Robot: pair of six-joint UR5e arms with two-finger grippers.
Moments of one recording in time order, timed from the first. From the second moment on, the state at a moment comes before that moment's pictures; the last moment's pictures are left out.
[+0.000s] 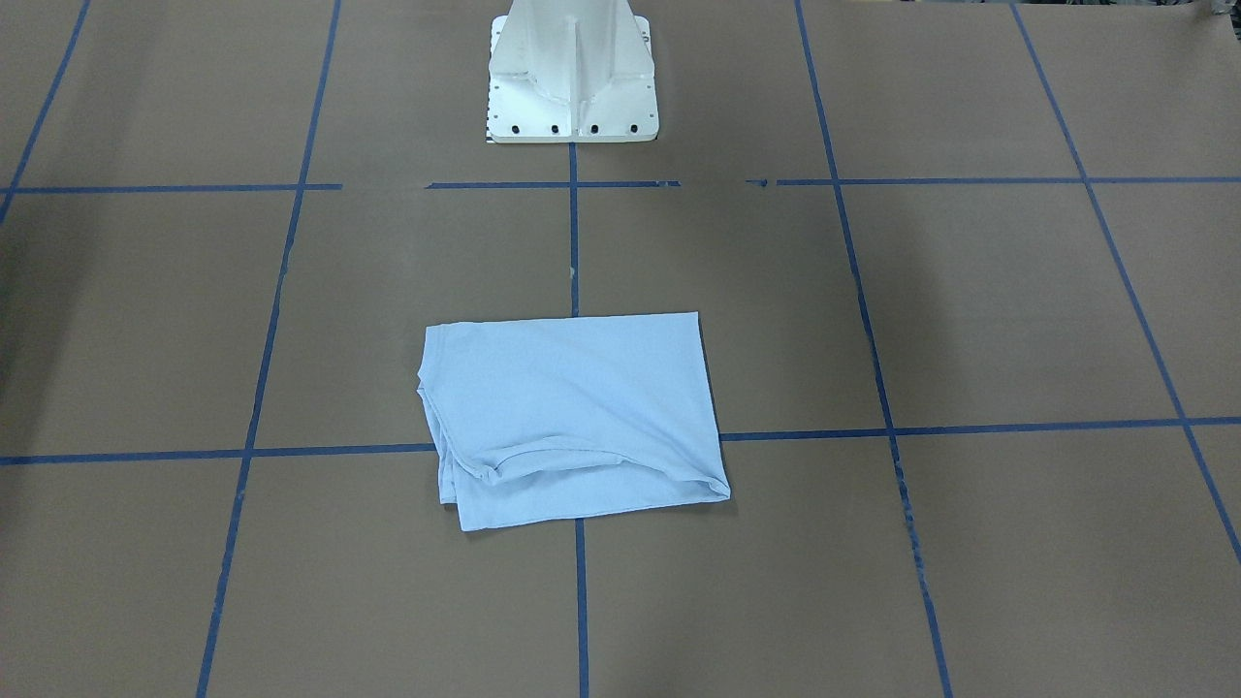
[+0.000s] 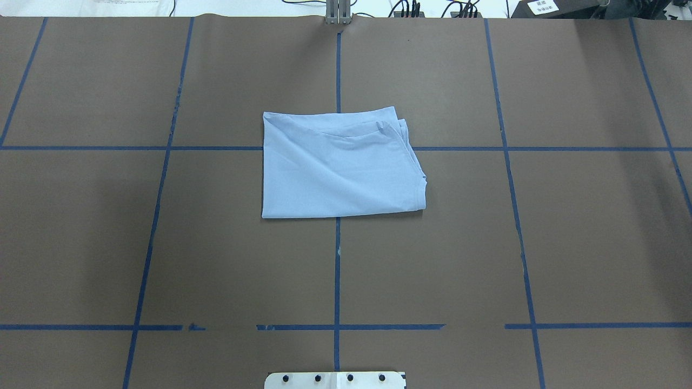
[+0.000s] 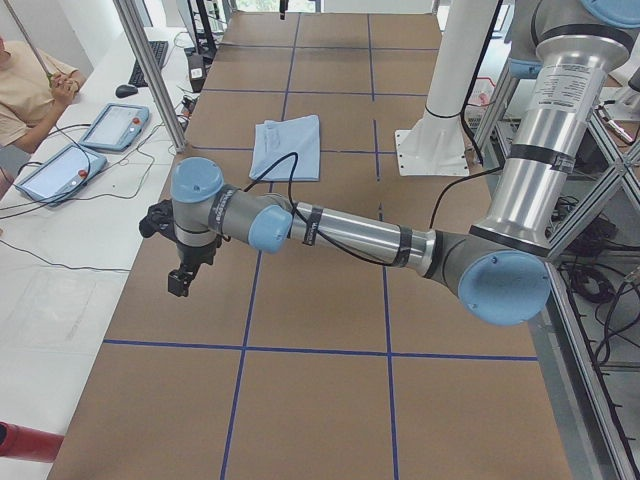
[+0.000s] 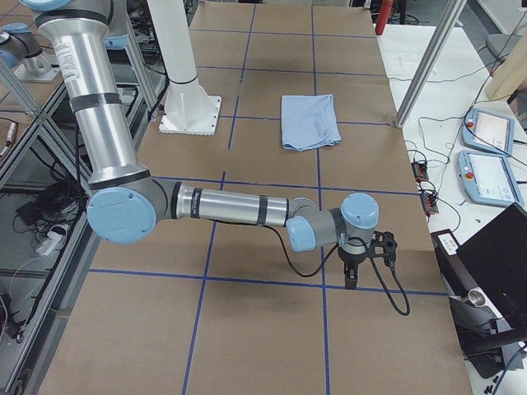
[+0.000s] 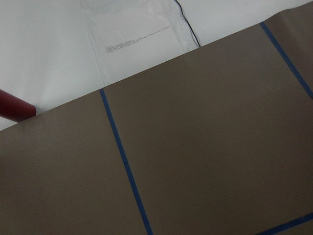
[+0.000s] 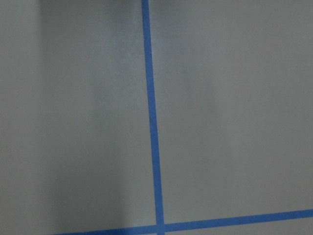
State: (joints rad) left arm -1.57 -1.80 -1.56 -1.73 -2.29 0.10; right arm 1.50 -1.35 1.25 -1.22 2.26 0.30
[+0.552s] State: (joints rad) left arm -1.58 -1.62 -1.79 -1.61 -2.31 0.13; right arm 1.49 -1.45 1.30 -1.23 2.26 0.19
